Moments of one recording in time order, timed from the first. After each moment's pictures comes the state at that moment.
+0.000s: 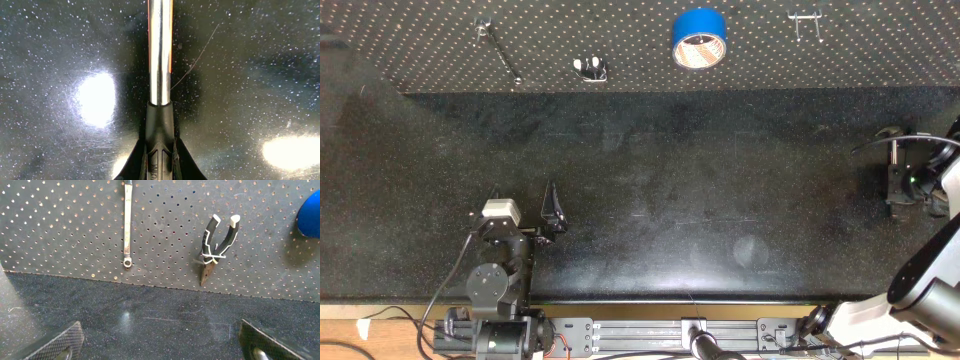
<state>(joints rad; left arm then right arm) 0.01 0.01 0.01 -0.07 0.00 -0.13 -0.63 1.73 1.03 -0.73 -0.07 -0.50</state>
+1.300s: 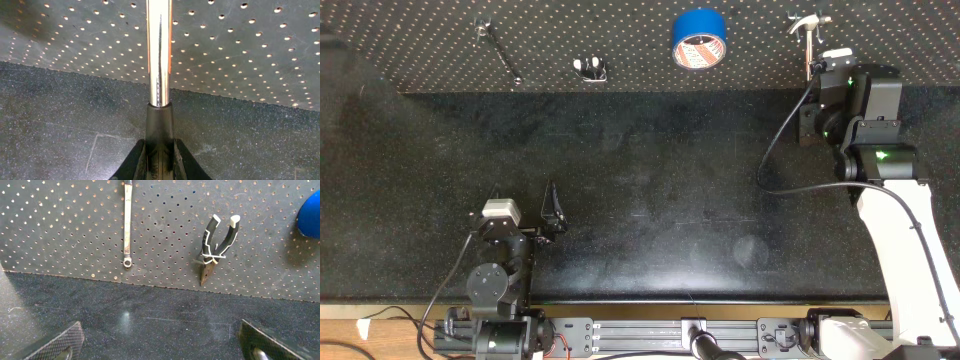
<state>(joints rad) 0.01 0.01 0.01 -0.07 0.00 -0.13 -0.03 1.33 1.00 -0.42 -0.14 -0.12</state>
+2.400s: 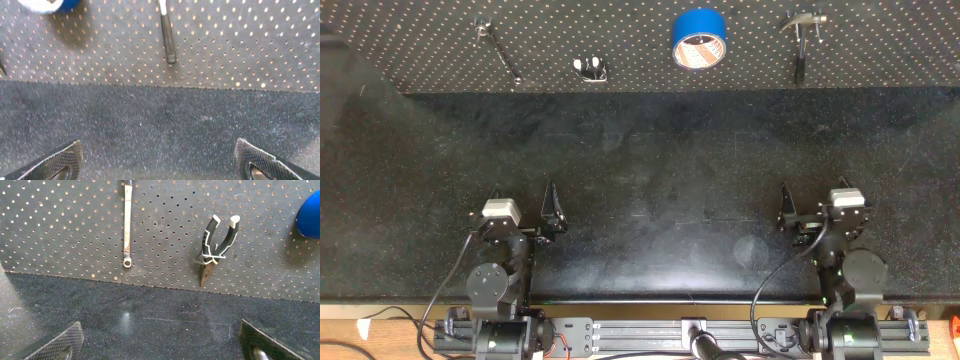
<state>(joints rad) 0.01 0.01 0.01 -0.07 0.00 -0.13 -0.02 0.12 0.01 -0.06 -0.10 0.00</state>
